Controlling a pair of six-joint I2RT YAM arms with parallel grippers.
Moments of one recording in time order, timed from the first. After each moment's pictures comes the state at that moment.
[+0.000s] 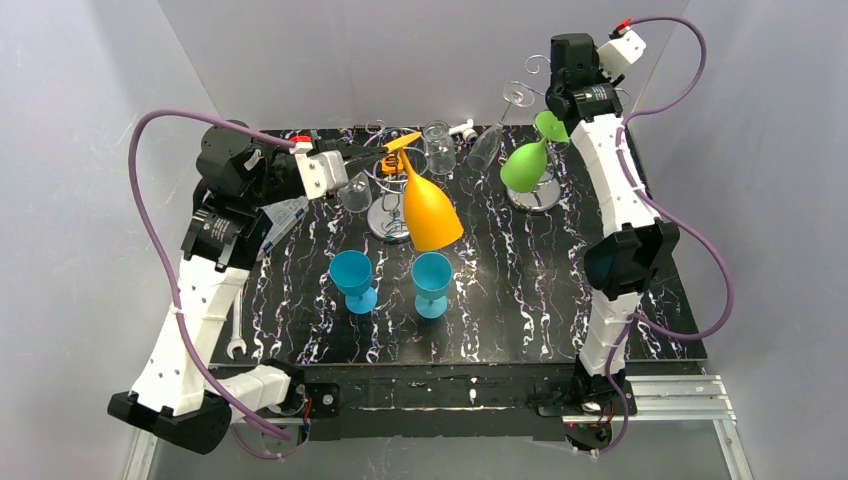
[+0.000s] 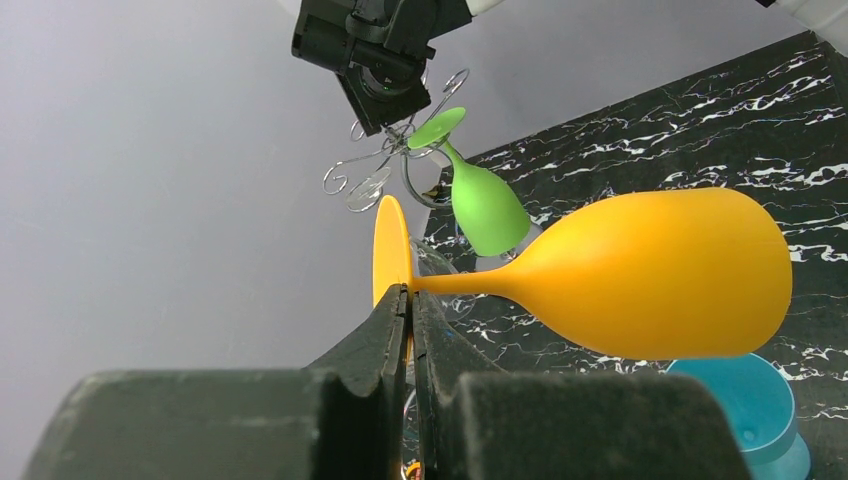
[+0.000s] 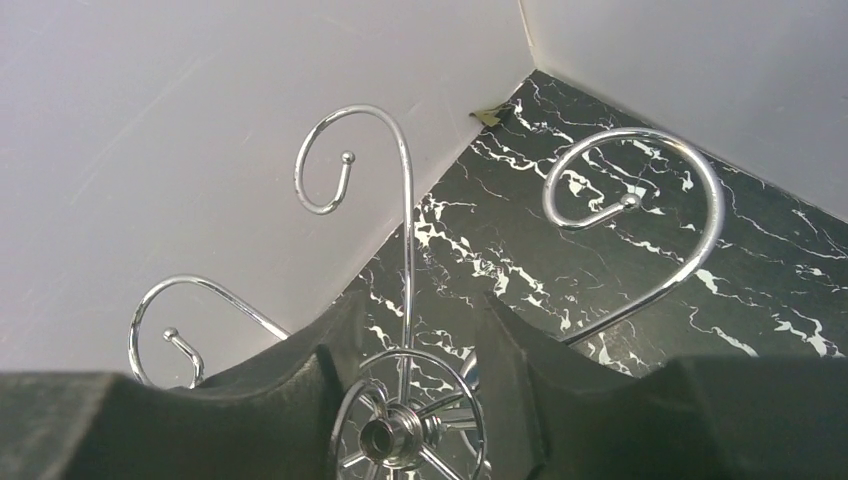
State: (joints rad) left arm -0.36 1.12 1.53 -0.32 0.92 0.63; right arm 0.24 1.99 2.26 -0.74 0.79 0.76
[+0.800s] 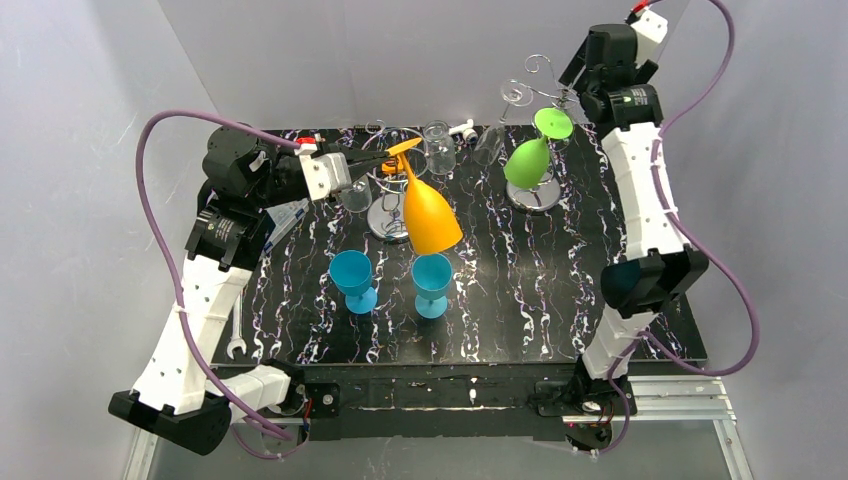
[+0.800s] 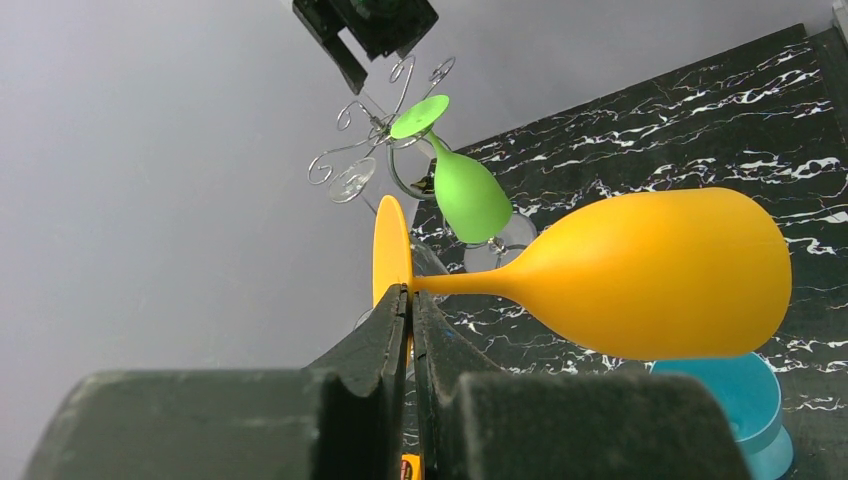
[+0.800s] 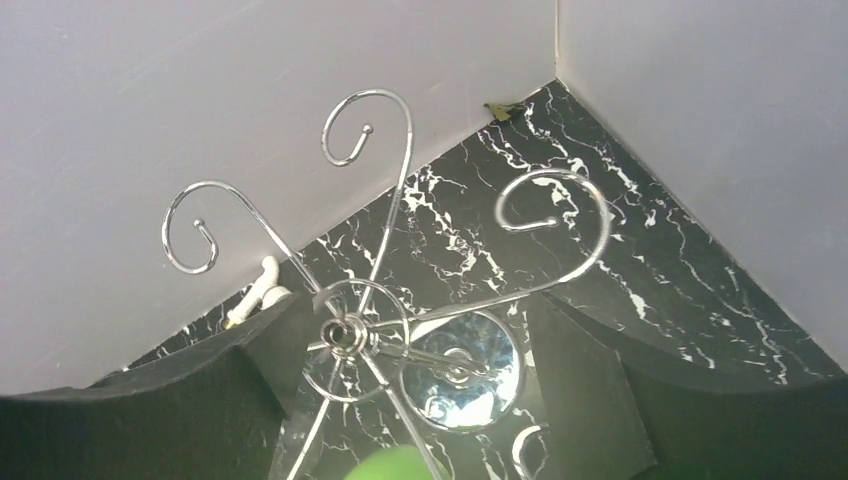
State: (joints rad) left arm -0.36 1.11 1.49 -0.32 0.92 0.63; right arm 0.19 1.83 2.23 -0.79 0.55 0.49
